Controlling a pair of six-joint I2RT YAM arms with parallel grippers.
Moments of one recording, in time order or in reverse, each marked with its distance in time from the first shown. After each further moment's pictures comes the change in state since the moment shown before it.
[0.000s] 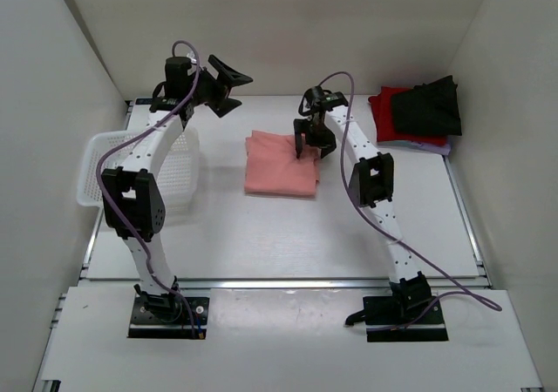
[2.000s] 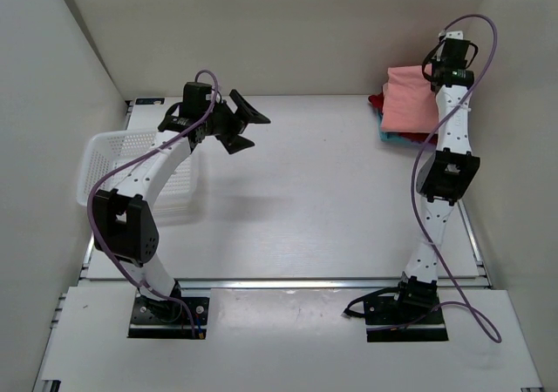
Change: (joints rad) left arm -0.138 -0.227 -0.255 -0.220 -0.019 0.043; right arm -0.581 -0.285 -0.080 0.525 0.319 -0.511
